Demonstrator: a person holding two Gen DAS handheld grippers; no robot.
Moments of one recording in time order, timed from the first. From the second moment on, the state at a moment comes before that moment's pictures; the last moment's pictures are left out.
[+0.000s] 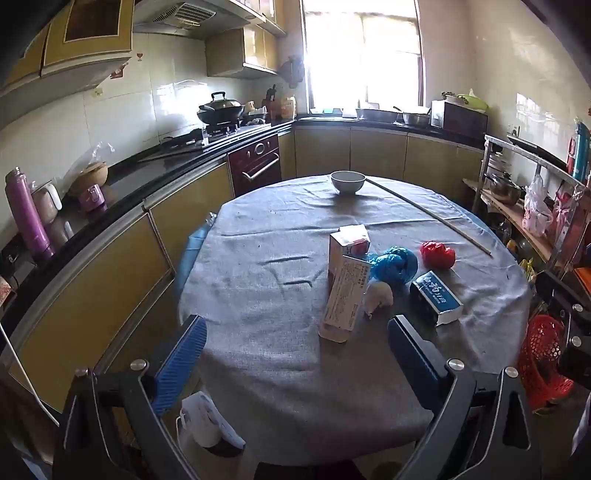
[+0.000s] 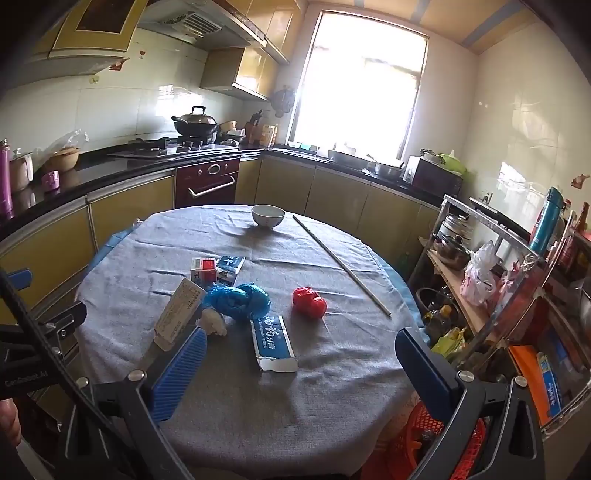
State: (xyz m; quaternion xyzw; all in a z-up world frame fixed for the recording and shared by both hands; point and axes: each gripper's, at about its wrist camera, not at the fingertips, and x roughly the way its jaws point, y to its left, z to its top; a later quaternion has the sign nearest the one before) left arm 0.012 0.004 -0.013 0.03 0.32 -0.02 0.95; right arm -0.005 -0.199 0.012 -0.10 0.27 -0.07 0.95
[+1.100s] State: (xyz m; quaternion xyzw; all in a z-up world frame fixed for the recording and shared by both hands) left arm 0.013 0.003 -0.021 0.04 0.33 -0.02 0.94; right arm -0.002 -0.198 0.000 -0.09 0.30 -0.07 0.95
